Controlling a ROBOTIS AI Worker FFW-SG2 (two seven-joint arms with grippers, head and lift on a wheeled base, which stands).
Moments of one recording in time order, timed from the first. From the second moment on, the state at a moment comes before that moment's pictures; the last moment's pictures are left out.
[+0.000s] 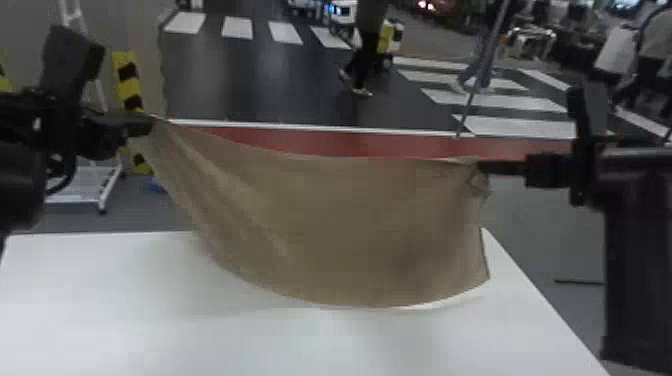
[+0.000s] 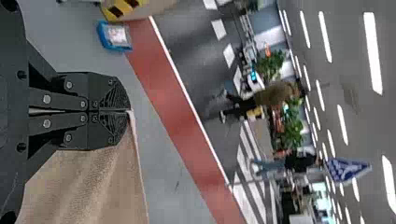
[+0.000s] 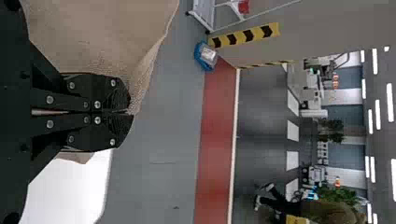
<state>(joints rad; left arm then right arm) -0.68 0.11 -0.06 -1.48 -0.30 0.72 -0.55 -0.66 -0.29 -0.34 -1.56 0.48 1.05 1.02</state>
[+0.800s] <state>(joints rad) 0.30 0.19 0.31 -2.11 -0.21 0.10 -0.69 0.20 -0.35 -0.64 -2.08 0.27 0.70 1.34</state>
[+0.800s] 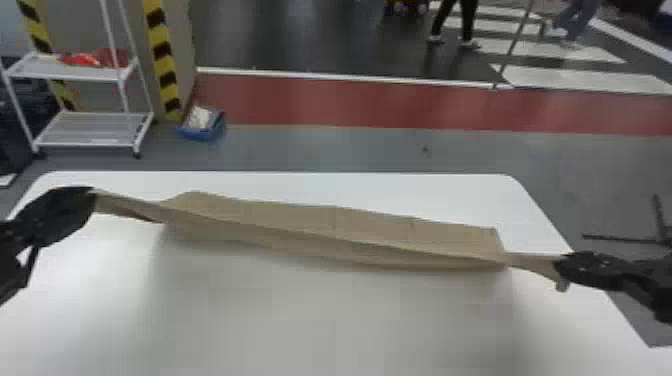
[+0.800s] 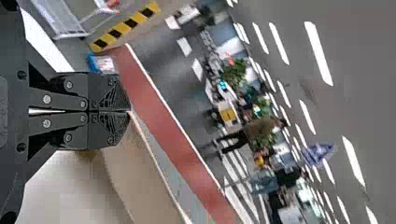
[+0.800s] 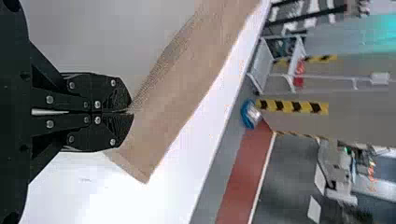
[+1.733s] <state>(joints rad) 0.57 0.28 0.46 -1.95 -0.16 -0.73 -1.20 0.42 -0.29 -0.93 -2.01 0.30 0.38 1.36</state>
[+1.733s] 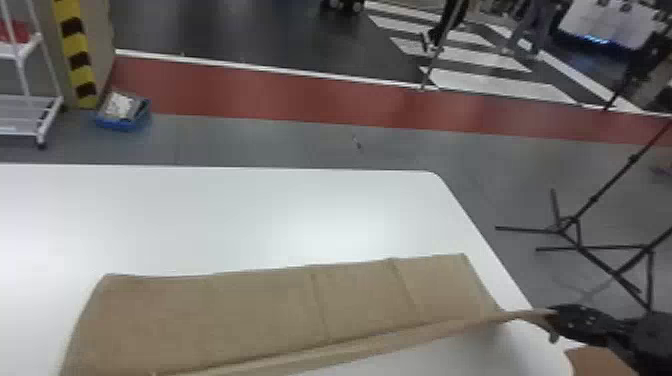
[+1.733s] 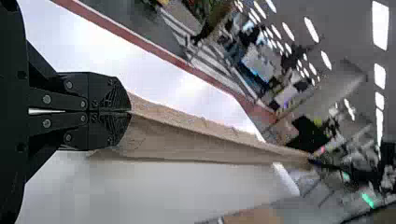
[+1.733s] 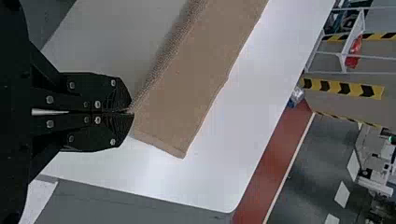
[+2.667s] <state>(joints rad) 0.48 0.29 0.46 -2.13 -0.31 -0.51 -1.40 0.34 -0.31 -0.77 -1.97 0.46 0.43 1.36</state>
